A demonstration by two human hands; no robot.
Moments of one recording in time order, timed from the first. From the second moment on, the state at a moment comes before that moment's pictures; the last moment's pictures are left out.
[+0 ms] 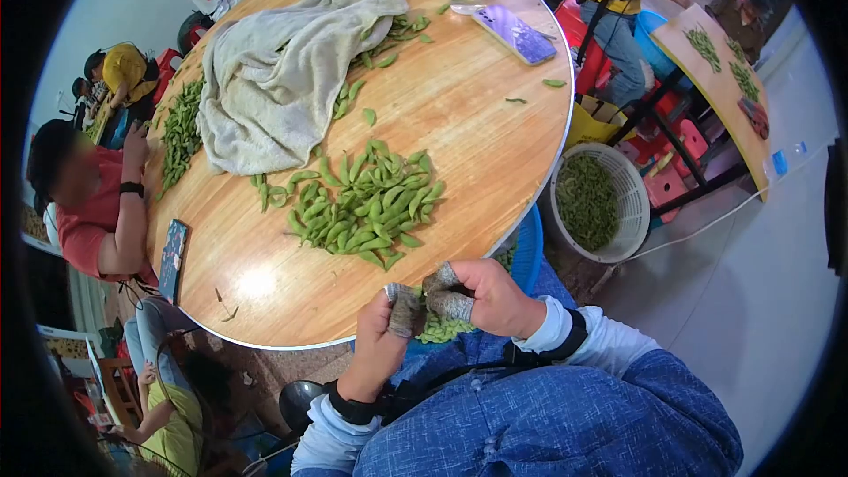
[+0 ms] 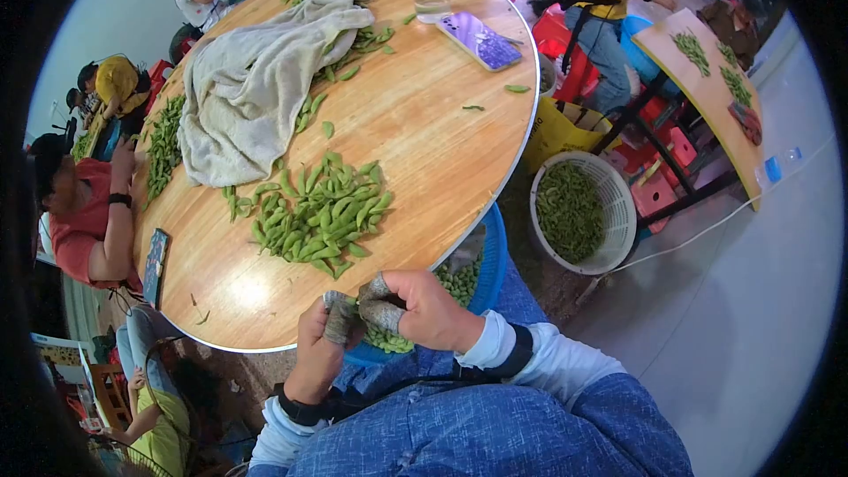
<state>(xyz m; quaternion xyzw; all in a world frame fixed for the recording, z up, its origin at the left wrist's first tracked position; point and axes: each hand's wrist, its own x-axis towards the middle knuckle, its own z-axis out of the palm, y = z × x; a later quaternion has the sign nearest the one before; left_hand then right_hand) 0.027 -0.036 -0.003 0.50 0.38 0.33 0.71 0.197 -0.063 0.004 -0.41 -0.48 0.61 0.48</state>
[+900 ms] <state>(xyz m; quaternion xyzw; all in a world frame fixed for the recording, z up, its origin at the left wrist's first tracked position) 0.021 0.015 0.017 0.86 0.45 0.21 0.14 0.313 -0.083 0.007 -0.72 -0.55 0.20 0.37</state>
